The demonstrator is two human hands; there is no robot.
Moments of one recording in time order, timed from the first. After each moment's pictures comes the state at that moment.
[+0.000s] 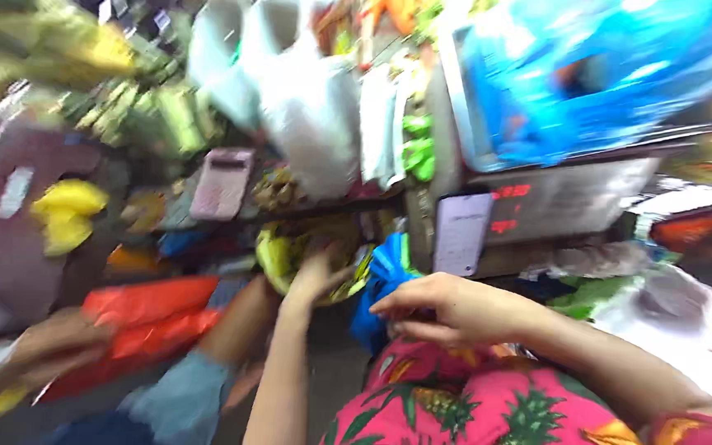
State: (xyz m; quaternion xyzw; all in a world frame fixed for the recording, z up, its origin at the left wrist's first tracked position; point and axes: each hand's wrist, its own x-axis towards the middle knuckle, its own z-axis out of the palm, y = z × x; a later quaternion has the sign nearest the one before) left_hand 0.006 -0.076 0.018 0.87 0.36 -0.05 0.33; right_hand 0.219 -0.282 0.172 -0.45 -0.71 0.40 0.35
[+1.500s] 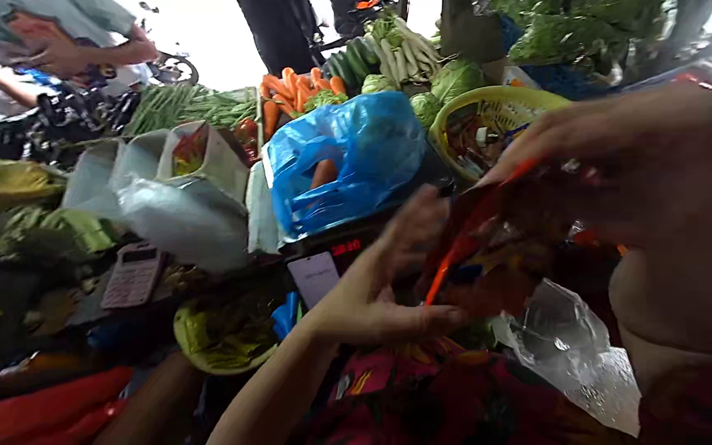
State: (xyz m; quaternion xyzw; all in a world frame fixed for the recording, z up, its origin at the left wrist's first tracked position) left_hand 0.252 -0.277 0.250 0.72 -0.12 0.15 0.67; right_hand 0.461 -0.451 0.357 -0.58 -0.71 -0.03 0.40
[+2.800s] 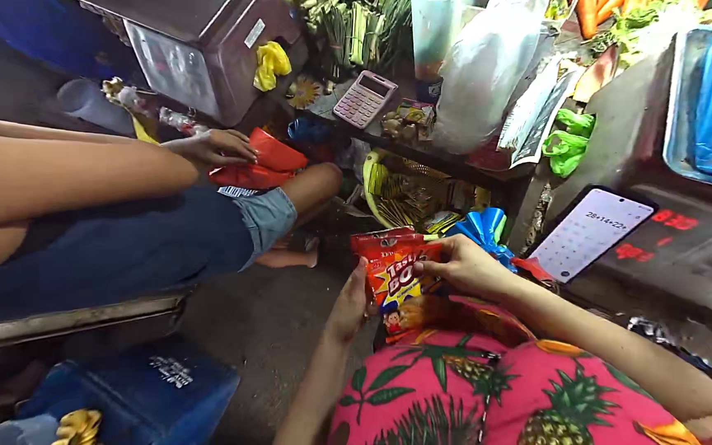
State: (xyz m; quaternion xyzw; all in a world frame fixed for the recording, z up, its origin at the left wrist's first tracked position) left_hand -0.105 -0.278 0.097 0.35 0.44 0.39 0.72; right_hand 0.132 -0.239 0.141 -0.53 -0.55 0.61 0.19
